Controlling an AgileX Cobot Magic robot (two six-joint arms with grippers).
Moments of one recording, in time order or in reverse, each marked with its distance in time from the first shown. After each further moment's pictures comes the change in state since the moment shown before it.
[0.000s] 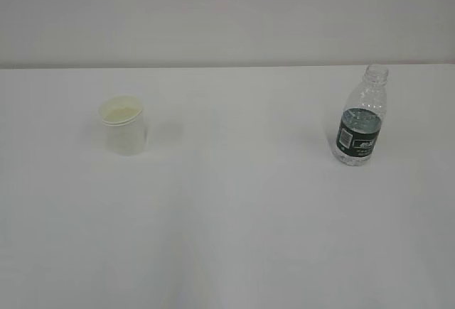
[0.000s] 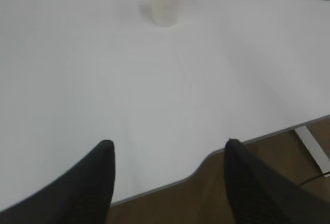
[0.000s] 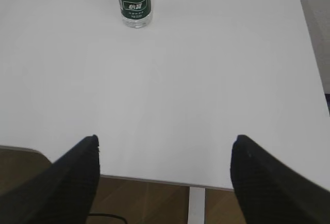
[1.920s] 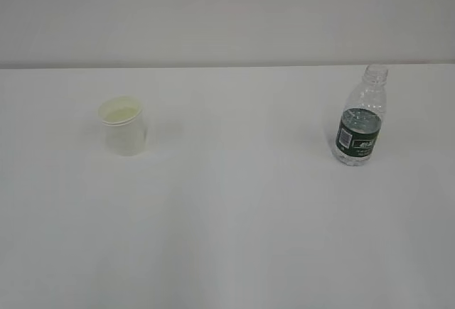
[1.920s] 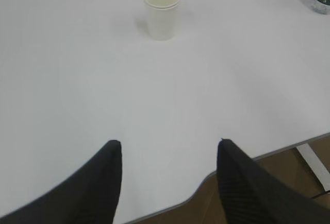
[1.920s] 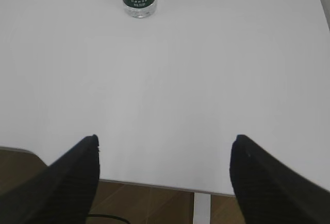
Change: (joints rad) left arm 0.000 -0.023 0.096 -0.011 -0.130 0.002; right arm 0.000 0.000 0.138 0.010 -0.124 0.005
